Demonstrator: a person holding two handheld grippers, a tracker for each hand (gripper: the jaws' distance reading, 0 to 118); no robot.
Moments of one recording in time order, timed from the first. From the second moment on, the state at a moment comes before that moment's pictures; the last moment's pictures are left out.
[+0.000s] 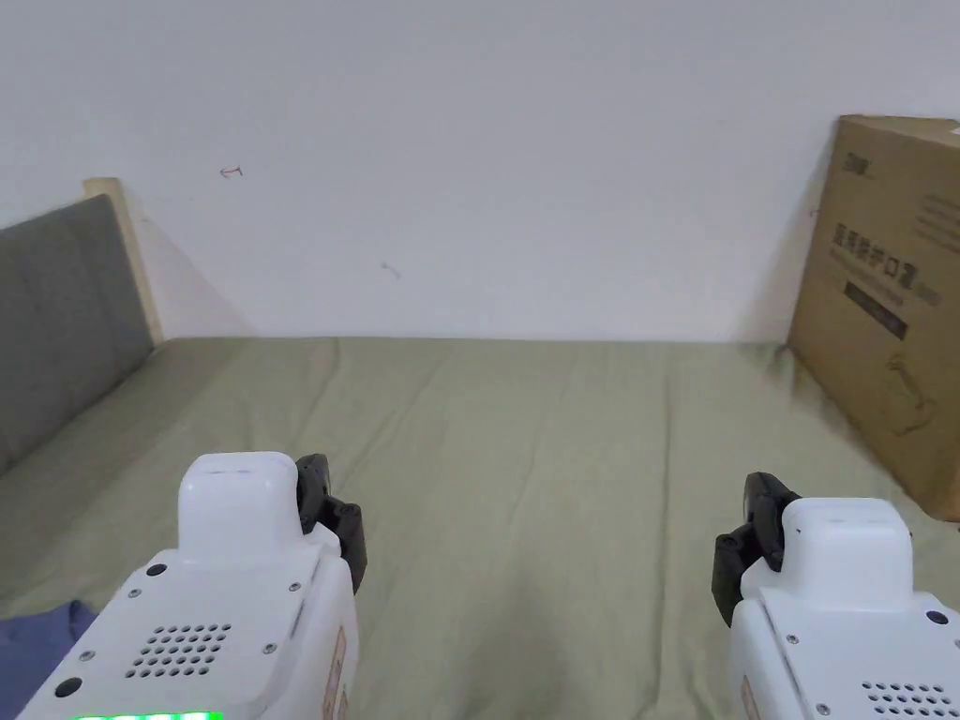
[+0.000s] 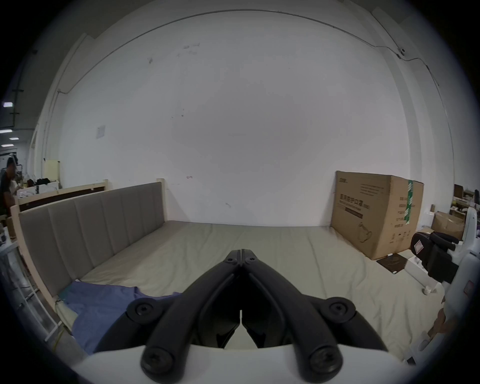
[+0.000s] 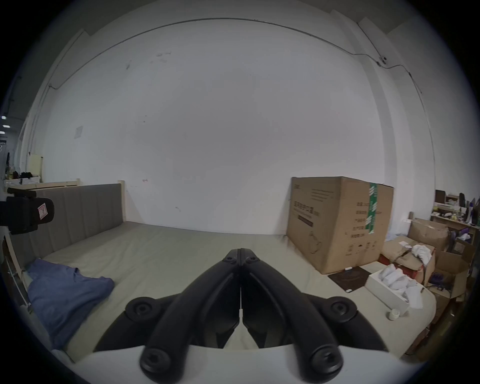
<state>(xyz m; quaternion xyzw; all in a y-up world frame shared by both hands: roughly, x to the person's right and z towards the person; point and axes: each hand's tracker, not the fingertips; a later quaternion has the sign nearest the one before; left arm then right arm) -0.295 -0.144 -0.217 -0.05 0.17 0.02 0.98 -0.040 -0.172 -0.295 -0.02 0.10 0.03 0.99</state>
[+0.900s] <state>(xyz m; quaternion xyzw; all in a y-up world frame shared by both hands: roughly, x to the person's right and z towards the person) -0.421 -0.159 -0.070 -0.13 0.47 0.04 0.87 -0.244 -0.192 -0.247 -0.07 0.46 0.04 0.89</state>
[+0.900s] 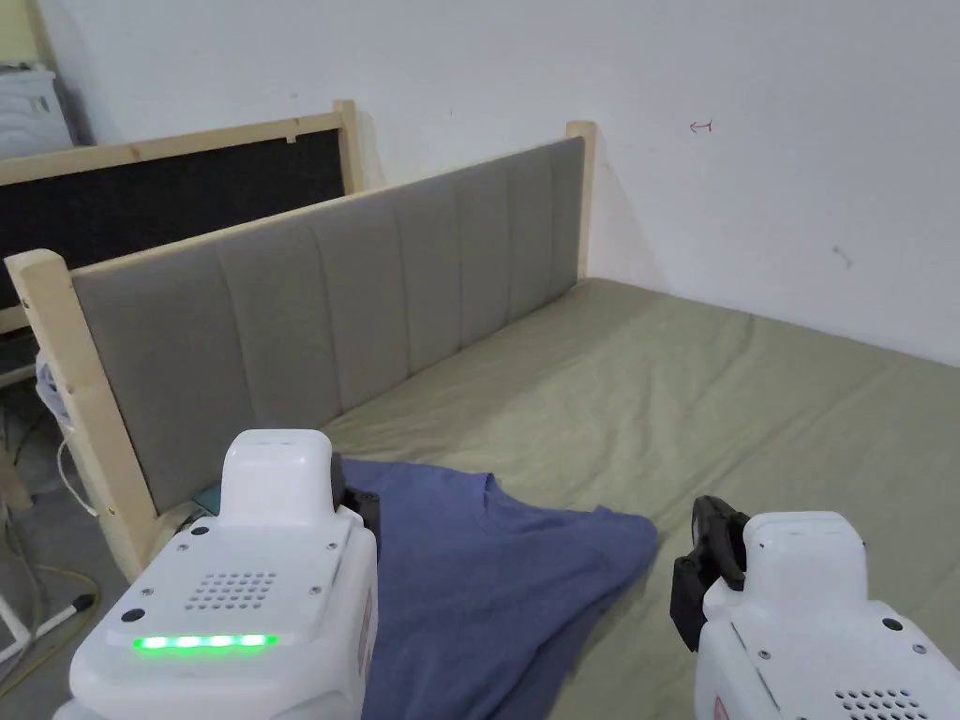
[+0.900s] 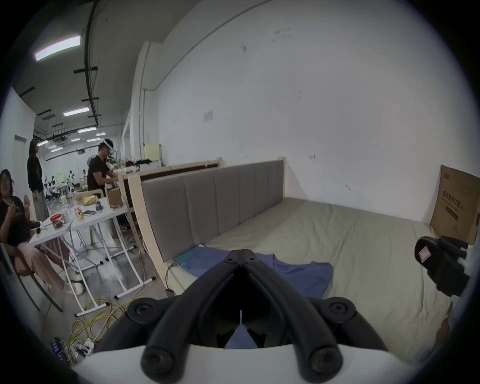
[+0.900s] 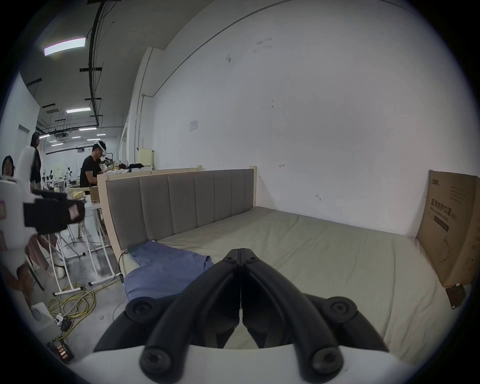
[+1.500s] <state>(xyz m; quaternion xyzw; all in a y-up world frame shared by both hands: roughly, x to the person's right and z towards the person) -0.607 -0.365 -0.234 -0.41 0.40 0.21 0.79 -0.233 -0.229 -0.266 -0.14 0.41 0.08 0.90</state>
